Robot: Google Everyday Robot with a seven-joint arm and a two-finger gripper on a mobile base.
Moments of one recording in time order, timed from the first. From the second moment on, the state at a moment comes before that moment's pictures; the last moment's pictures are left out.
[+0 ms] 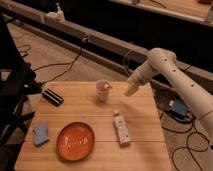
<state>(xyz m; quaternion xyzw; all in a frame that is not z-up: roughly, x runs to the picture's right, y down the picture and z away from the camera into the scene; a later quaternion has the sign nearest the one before) 0.148 -0.003 0.804 -0.29 -0.18 0.21 0.92</state>
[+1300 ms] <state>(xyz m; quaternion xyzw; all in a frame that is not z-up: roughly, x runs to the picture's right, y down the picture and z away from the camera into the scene) 0.148 -0.003 0.804 -0.29 -0.18 0.21 0.92</state>
